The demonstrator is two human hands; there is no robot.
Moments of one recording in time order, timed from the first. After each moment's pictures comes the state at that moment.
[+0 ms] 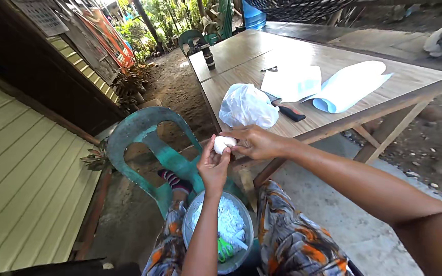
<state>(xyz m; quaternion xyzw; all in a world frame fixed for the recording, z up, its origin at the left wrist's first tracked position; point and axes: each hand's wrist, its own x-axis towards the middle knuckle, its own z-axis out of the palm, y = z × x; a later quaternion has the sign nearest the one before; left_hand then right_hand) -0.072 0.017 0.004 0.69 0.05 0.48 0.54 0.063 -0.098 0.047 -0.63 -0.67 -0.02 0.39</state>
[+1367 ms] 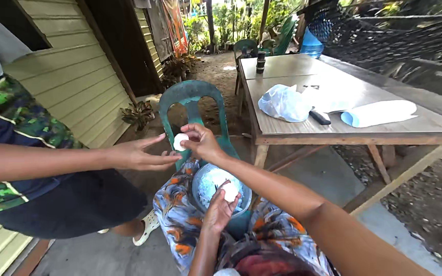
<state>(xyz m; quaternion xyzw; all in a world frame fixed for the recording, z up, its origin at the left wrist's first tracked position) -0.289 -0.063 -0.098 0.21 0.16 0.30 0.92 -0.190 -0.013 0.054 -0.48 -0.55 0.27 0.62</state>
